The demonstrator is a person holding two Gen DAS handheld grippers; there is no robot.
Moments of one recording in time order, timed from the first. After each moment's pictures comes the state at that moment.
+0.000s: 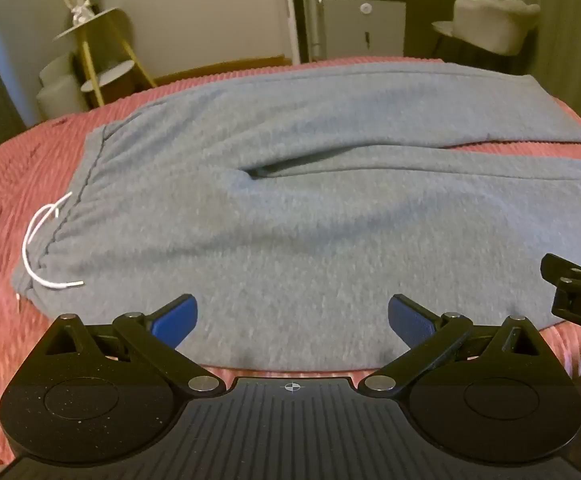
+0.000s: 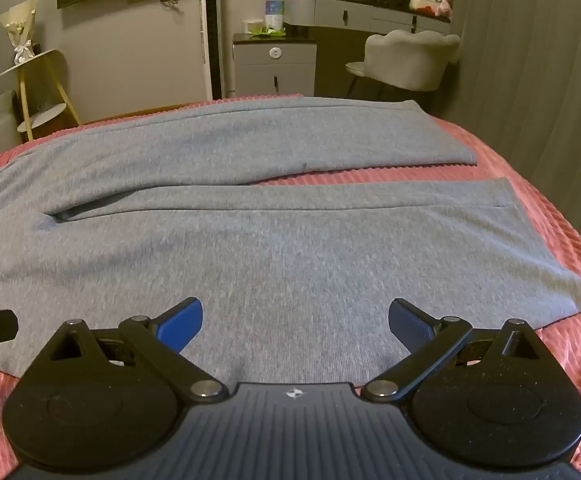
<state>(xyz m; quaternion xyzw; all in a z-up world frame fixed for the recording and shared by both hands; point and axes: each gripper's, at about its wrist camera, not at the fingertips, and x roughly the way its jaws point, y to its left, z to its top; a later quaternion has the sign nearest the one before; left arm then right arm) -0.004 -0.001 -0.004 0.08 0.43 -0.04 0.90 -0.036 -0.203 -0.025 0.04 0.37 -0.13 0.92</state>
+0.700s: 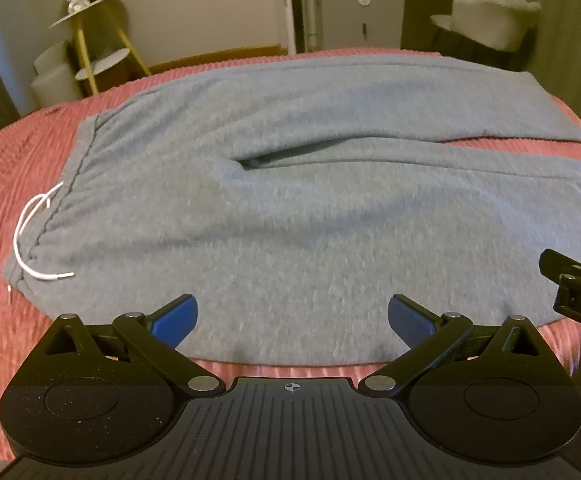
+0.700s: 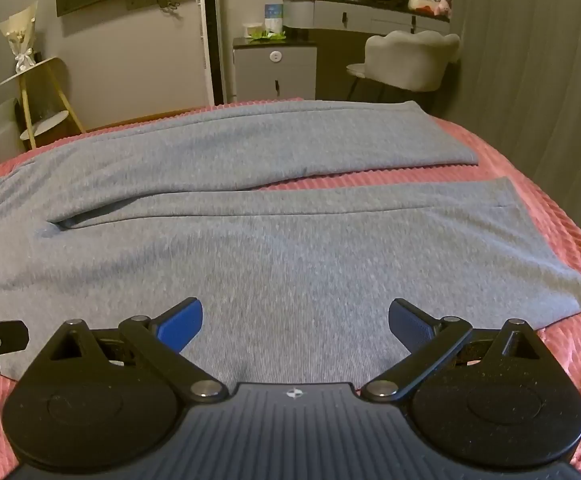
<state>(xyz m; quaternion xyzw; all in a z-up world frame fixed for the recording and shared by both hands) 0.005 0.000 -0.003 0.07 0.46 -0.05 0.89 -0.036 -0.205 -0.025 0.05 0.37 -0.13 0.92</state>
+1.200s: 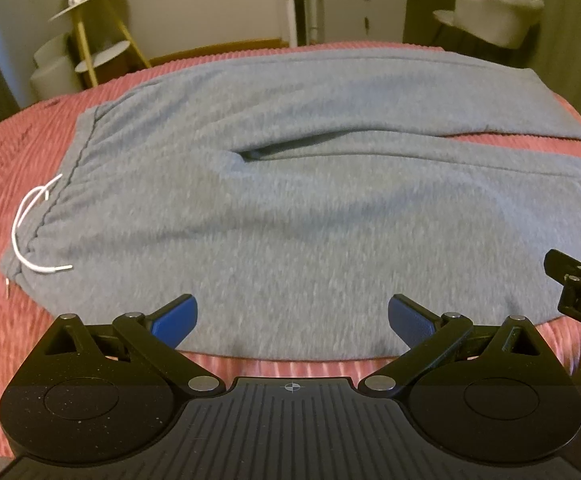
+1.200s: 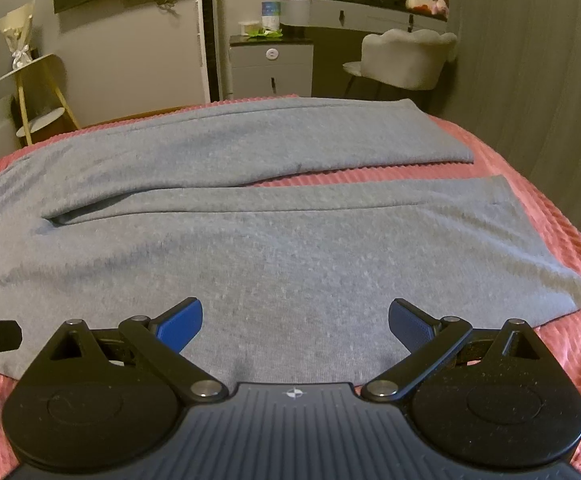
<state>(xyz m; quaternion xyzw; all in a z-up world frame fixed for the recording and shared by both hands) 0.007 0.001 -0.005 0.06 0.46 -0.05 0.88 -0.038 -0.207 -0.026 0.04 0.37 -0.13 0.92</state>
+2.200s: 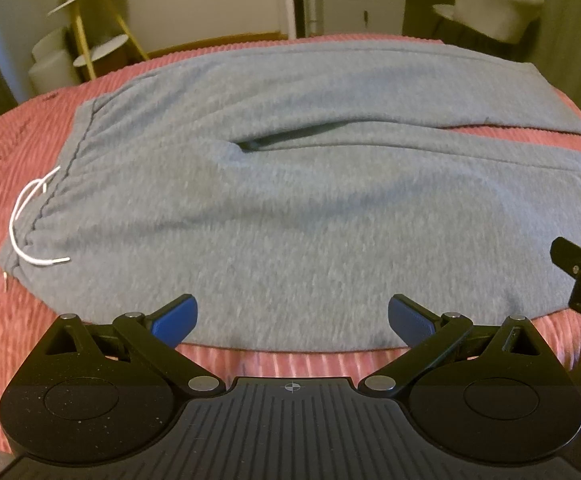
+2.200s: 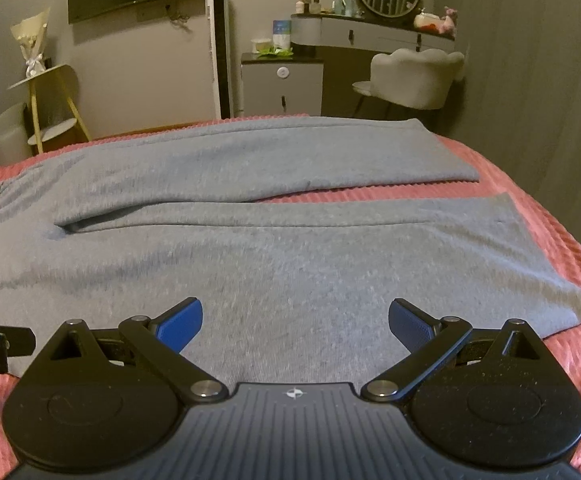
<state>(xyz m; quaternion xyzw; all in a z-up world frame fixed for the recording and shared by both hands) 0.006 0.001 -0.009 0.07 0.47 -0.05 0.88 -0.047 -0.207 -0.023 0.04 0.34 -0.12 0.93</state>
